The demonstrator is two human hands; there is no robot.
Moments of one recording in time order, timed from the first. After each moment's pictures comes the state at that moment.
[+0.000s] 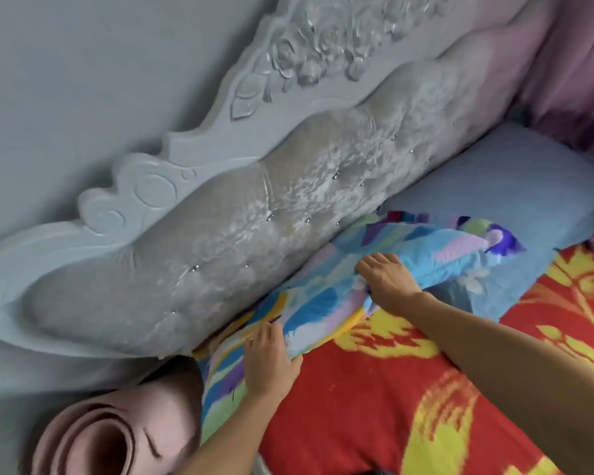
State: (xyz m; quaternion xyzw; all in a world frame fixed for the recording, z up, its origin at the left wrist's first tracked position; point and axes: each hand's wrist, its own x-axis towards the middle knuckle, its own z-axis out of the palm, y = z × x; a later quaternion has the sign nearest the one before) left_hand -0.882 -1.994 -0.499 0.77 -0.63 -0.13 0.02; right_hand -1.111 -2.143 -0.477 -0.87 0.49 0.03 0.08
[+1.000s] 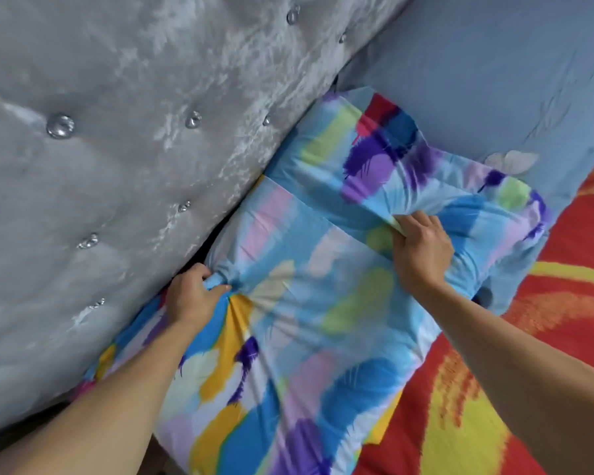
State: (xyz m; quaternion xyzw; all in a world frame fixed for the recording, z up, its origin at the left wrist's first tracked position) left_hand -0.841 -2.137 -0.744 0.79 -0.57 -0.23 0.01; right_hand -1.200 -2.147 -0.746 -0.55 0.80 -0.20 0.11
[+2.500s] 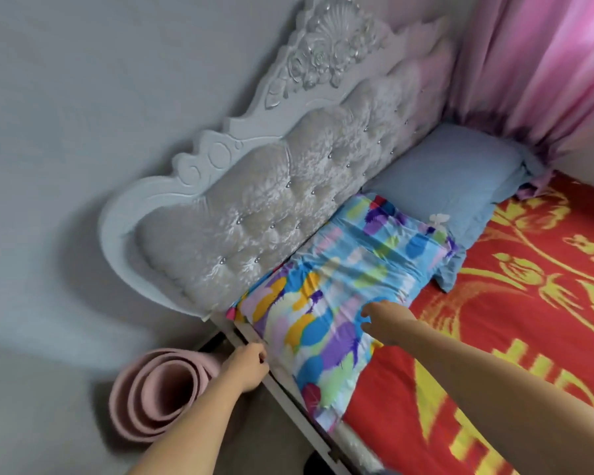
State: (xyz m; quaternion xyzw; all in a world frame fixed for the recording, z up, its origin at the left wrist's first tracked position) left_hand -0.733 -1.775 -0.476 0.71 -0.62 -0.33 -0.08; right_hand -1.036 -1.829 -0.455 -0.70 0.65 0.14 0.25
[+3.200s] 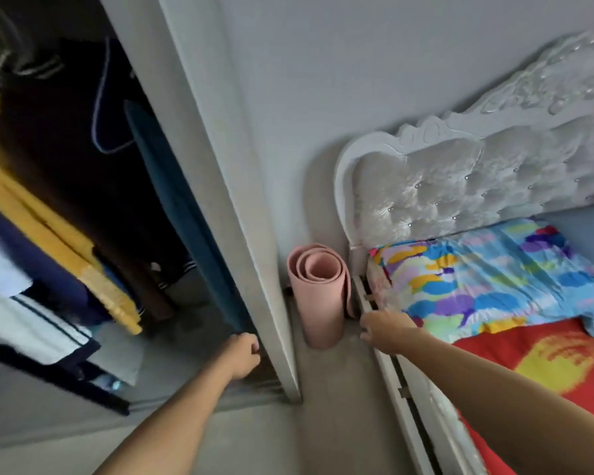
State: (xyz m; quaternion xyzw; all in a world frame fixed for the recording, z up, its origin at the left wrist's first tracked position) left_hand -0.614 -1.279 -0.386 0.87 -0.39 -0.29 0.05; right_hand -0.852 -1.485 -0.373 -0.91 0.36 0.18 0.15
